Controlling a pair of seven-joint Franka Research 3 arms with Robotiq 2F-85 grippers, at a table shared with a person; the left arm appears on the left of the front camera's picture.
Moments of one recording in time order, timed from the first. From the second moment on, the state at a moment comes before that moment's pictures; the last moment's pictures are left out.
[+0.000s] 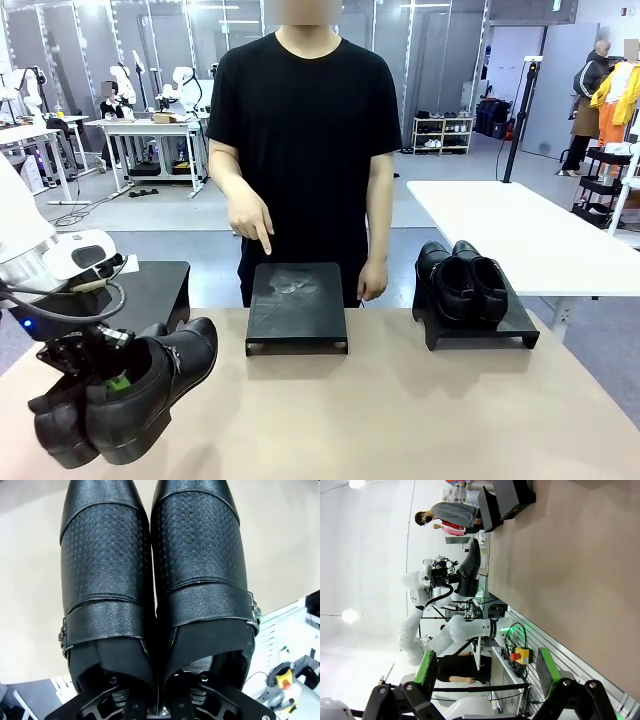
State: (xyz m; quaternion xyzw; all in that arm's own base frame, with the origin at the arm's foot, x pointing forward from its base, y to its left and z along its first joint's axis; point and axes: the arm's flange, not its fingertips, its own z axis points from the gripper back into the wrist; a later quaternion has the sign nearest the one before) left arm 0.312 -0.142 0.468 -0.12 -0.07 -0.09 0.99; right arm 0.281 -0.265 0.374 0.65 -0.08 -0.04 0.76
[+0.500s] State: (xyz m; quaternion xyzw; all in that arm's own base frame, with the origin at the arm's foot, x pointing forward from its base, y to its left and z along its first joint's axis) left arm 0.363 -0.231 0.528 -0.10 -0.14 -0.10 0.98; right arm 0.281 -0.265 0.374 0.65 -0.08 -0.04 0.76
